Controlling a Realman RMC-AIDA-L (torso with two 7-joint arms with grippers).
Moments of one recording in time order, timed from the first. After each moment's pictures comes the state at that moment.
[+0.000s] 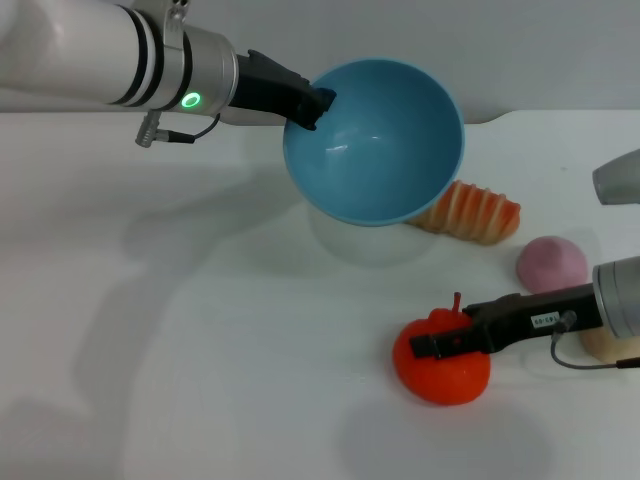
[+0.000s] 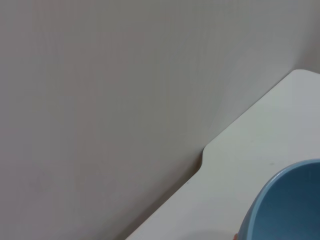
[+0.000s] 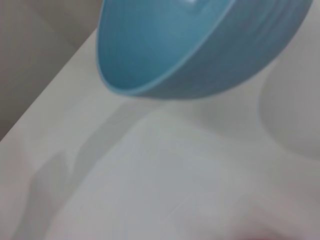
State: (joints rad) left arm -0.74 -2.06 1.42 1.08 2.25 0.94 -2.36; right arm 0.60 2.06 -0.93 -0.59 -2.17 -1.40 1.96
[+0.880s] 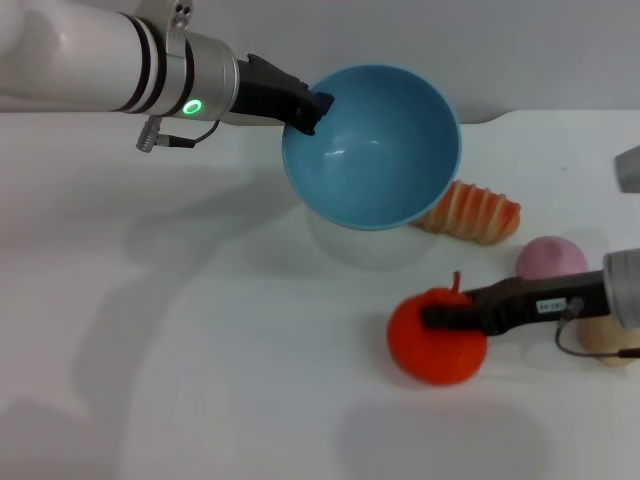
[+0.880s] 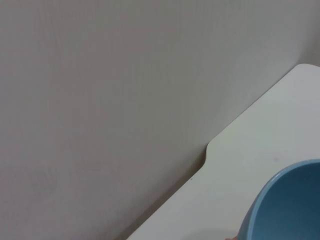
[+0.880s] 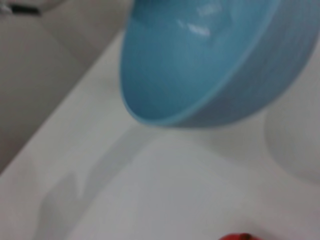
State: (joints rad) left arm -0.73 -2.06 1.45 1.08 2.26 0.91 -2.36; right arm 0.56 2.07 -0.93 -0.65 -2.09 -1.42 1.94
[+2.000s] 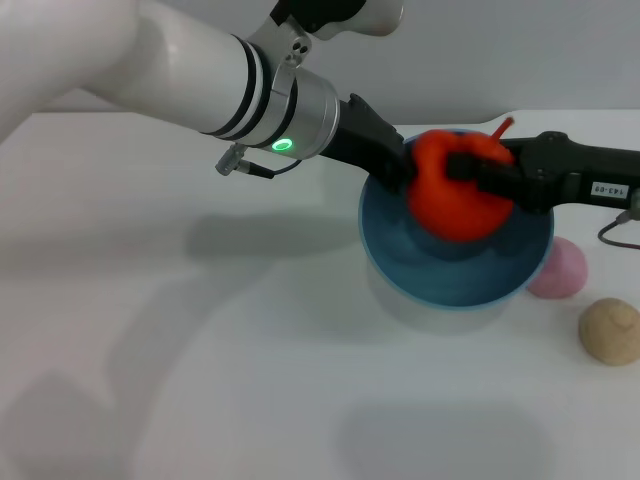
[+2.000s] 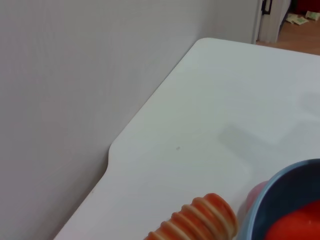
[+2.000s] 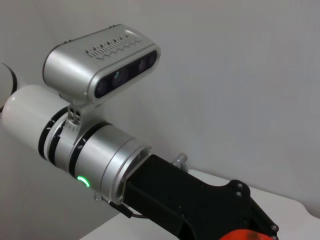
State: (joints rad) left arm -0.80 -2.07 1.66 1.14 2.23 0.97 -2.39; right arm 0.52 2.06 -0.80 -0.82 -1.79 -1.57 1.70
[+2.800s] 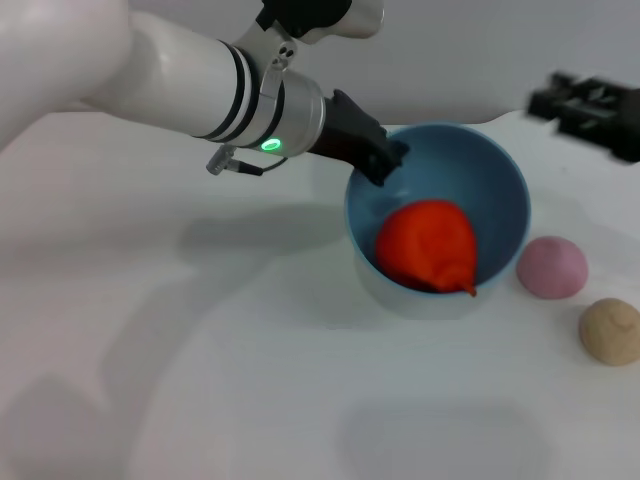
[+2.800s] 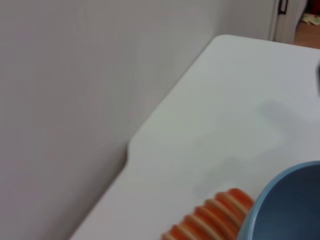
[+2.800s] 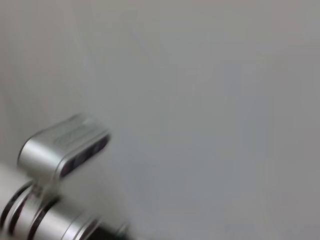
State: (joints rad) left arm -0.78 -2.07 1.66 1.10 2.24 0.91 -2.37; right arm 0.42 2.07 -0.70 -0.89 -1.66 -1.55 1.66
